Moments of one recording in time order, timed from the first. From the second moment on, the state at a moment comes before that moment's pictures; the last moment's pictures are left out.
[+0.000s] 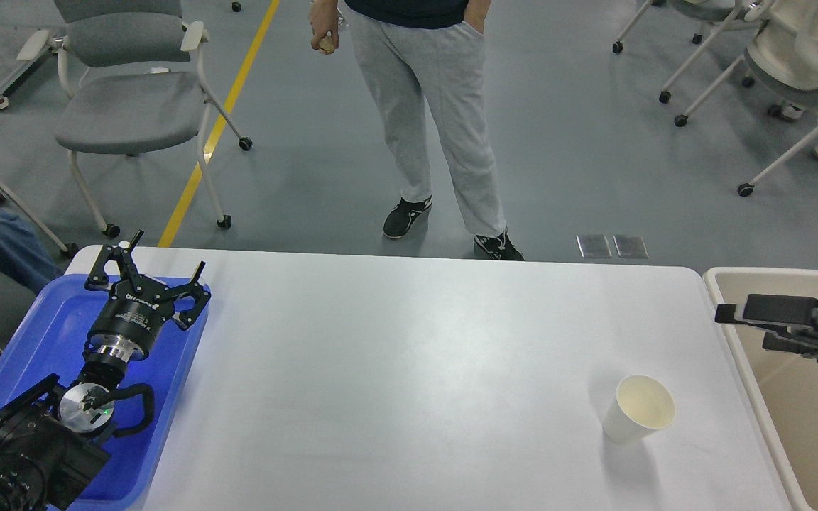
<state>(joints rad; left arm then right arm) -0.57 0.28 -0.93 -0.27 -0.13 -0.79 -0.31 0.83 -1.34 0.27 1.53 -0.96 0.41 0.19</state>
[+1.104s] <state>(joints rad) -0.57 0.28 -0.93 -0.27 -0.13 -0.79 -0.31 0.68 -0.94 0.20 1.31 -1.35 0.18 0.19</state>
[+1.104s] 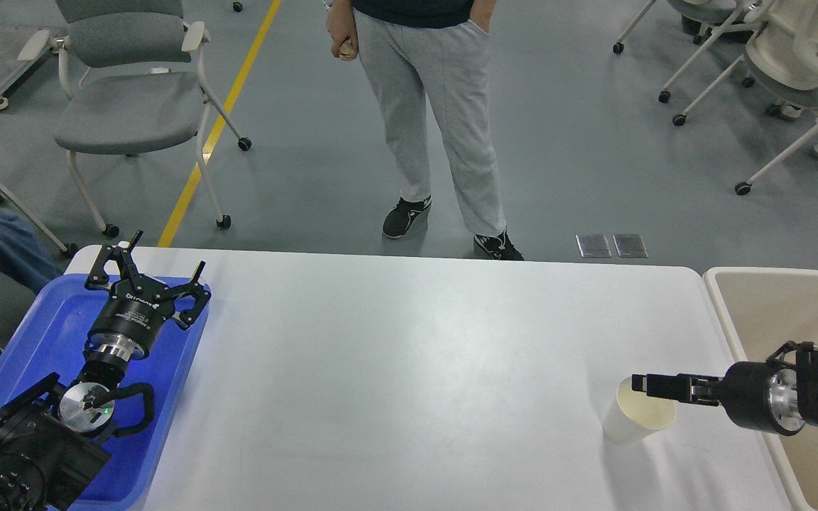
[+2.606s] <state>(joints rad) -0.57 0.28 -0.93 -0.27 -0.13 -0.79 -0.31 0.65 -0.99 0.12 1.24 -1.29 0.07 0.35</state>
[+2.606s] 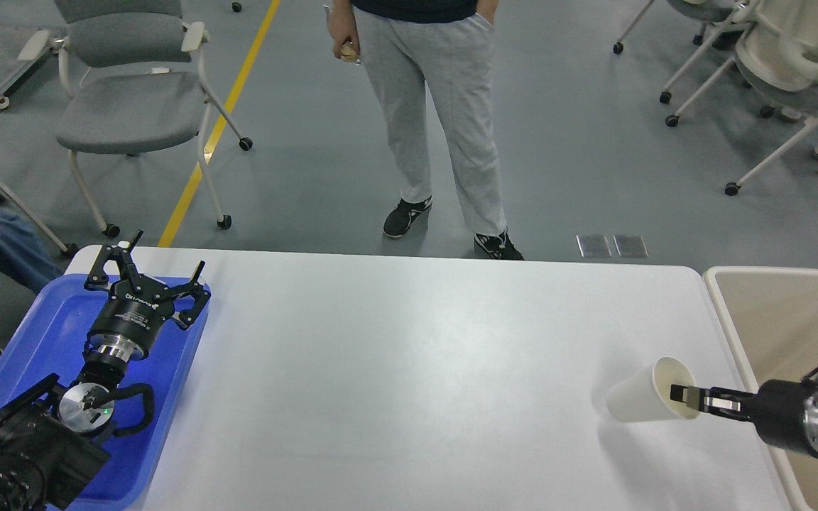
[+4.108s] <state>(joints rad) -0.57 0.28 -0.93 -0.27 -0.13 -0.79 -0.31 0.95 -1.09 0.17 0.68 -0.68 0.42 0.39</state>
